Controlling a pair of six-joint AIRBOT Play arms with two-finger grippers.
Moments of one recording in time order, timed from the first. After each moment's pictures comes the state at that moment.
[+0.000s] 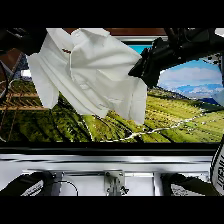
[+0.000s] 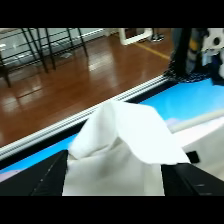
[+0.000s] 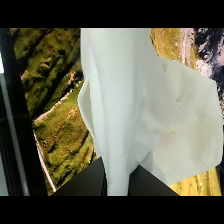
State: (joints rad) left arm -0.18 -1.03 1.52 0.91 -0.68 -0.86; right arm 0.27 -1.39 1.98 -0.92 1.58 0.74
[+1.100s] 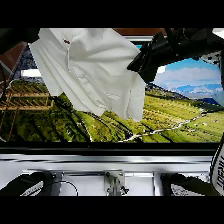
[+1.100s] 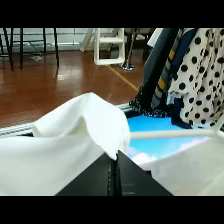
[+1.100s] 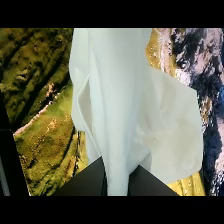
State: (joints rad) left arm -0.24 -1.05 1.52 0.86 -0.56 -1.11; right arm 0.28 -1.39 1.98 -0.94 1.50 0.75
